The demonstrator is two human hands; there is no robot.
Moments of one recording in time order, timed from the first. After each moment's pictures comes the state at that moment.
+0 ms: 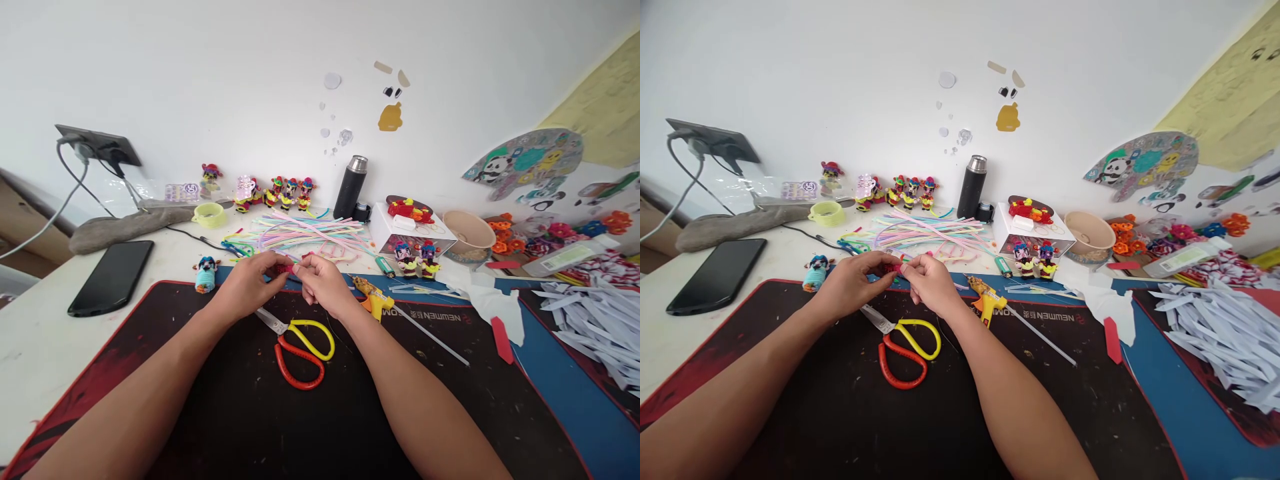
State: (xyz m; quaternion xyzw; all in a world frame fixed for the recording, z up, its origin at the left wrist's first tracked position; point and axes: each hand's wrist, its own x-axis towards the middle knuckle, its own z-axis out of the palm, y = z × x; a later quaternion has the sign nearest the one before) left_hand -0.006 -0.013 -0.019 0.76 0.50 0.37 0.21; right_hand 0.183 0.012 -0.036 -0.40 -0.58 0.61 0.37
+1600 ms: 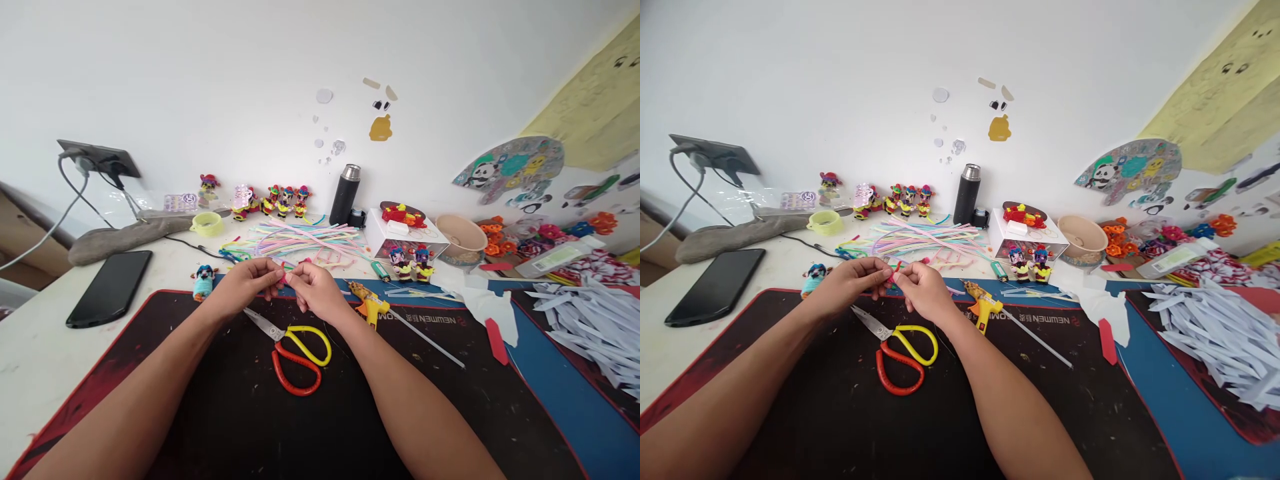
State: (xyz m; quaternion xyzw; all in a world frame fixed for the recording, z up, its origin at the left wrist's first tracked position) left_hand -0.009 -0.006 -0.009 0.60 0.47 0.39 0.51; right_hand 0.184 0.007 -0.031 -0.40 -0.62 0.57 0.35
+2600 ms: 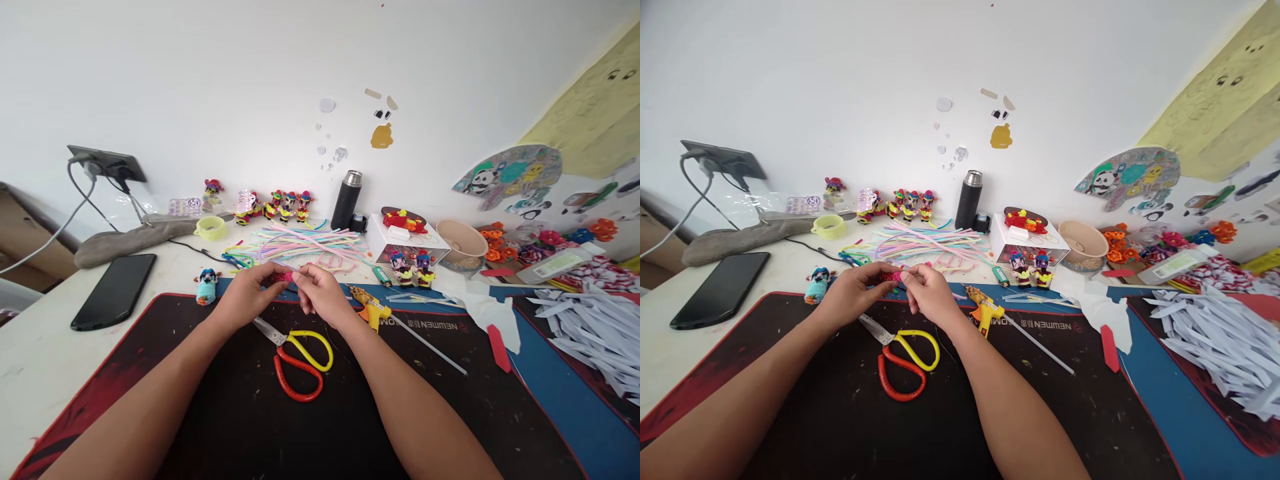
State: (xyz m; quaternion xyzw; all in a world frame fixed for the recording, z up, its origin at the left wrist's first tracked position) left_hand -0.006 -0.011 -0.020 0.71 0.49 0.41 0.28; right_hand 0.185 0.011 -0.030 -0.39 -0.60 0.60 0.36
